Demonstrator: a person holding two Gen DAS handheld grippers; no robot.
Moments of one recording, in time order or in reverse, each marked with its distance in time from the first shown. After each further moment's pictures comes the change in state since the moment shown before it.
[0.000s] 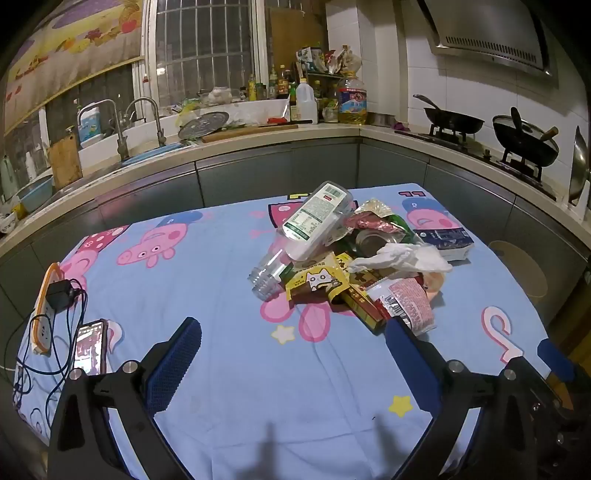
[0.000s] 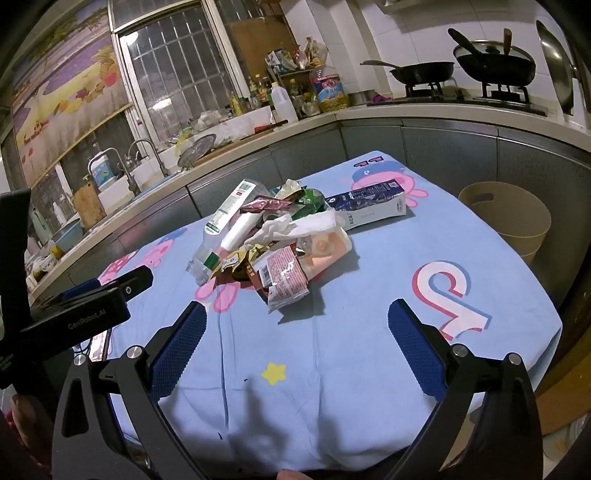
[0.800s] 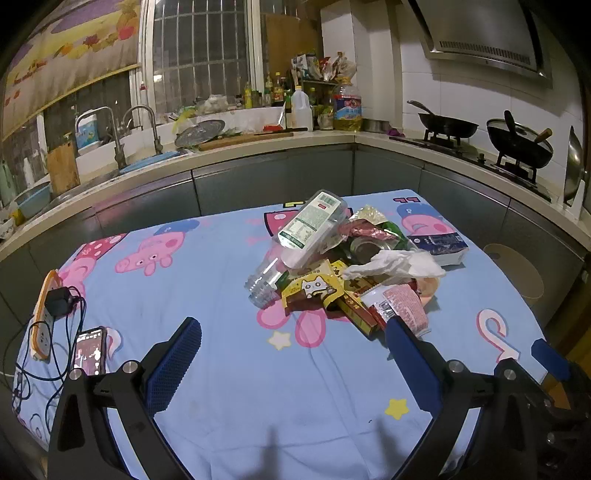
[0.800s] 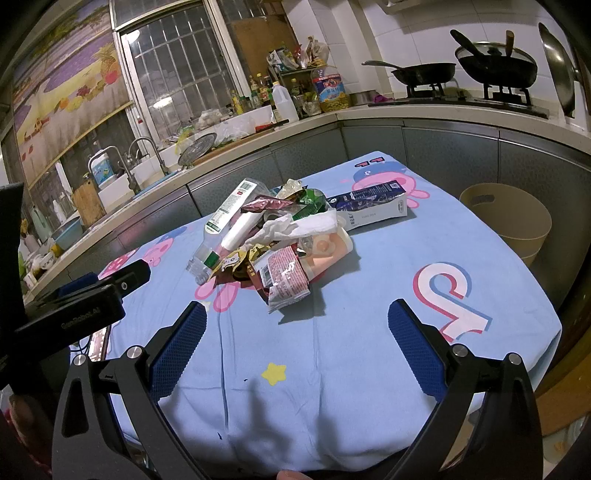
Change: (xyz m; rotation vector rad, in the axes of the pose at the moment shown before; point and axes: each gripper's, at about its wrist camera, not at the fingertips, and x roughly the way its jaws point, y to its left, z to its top) left arm -0.005 -0.004 0.001 0.010 -0.031 -0.011; right arm 0.001 0.002 0.001 -0.007 -0.002 -0.003
